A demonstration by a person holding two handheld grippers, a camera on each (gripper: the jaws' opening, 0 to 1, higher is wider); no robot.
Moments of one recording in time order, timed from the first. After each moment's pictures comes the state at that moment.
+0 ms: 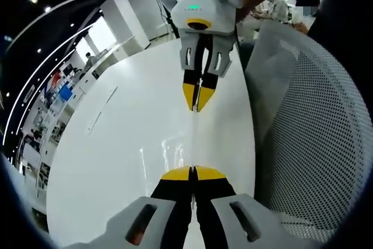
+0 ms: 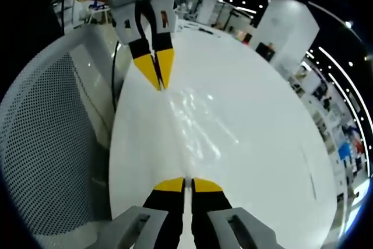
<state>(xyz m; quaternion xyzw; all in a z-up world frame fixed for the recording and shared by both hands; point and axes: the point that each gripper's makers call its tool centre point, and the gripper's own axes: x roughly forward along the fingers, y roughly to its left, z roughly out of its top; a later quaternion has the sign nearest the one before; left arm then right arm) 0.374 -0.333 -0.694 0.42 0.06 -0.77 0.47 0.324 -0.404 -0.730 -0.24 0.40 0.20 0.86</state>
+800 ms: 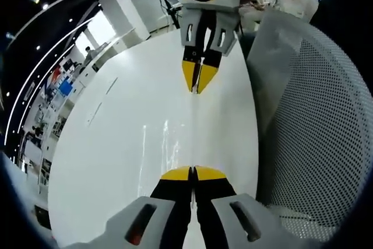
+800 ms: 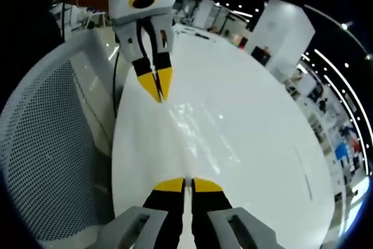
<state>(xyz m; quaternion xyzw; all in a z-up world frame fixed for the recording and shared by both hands) 0.385 -0.329 -0.708 0.44 0.08 -0.76 0.48 0.323 -0.399 -0.717 -0.25 0.38 0.19 0.87</state>
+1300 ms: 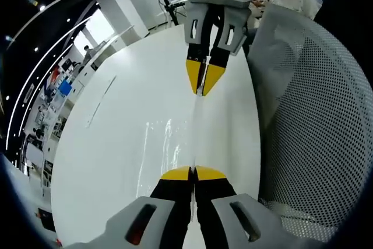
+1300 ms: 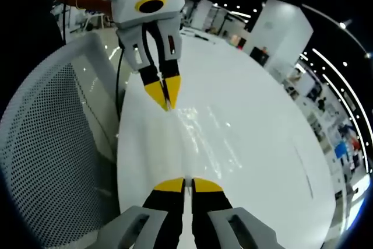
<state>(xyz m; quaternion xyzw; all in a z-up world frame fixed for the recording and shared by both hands) 0.379 -0.335 -0.712 0.46 0.07 -0.75 0.46 0.320 -0.390 -0.716 -0.24 0.38 0.18 0.88</state>
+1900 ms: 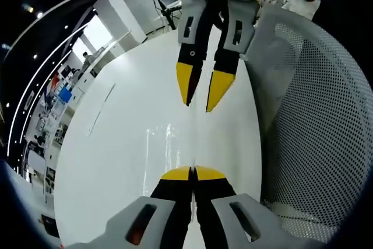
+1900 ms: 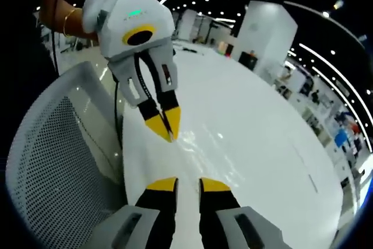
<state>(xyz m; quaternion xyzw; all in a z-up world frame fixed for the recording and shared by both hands) 0.372 -0.343 -0.703 0.46 0.05 -0.76 0.46 0.335 -0.362 -0.690 -0.19 0.34 0.17 0.91</state>
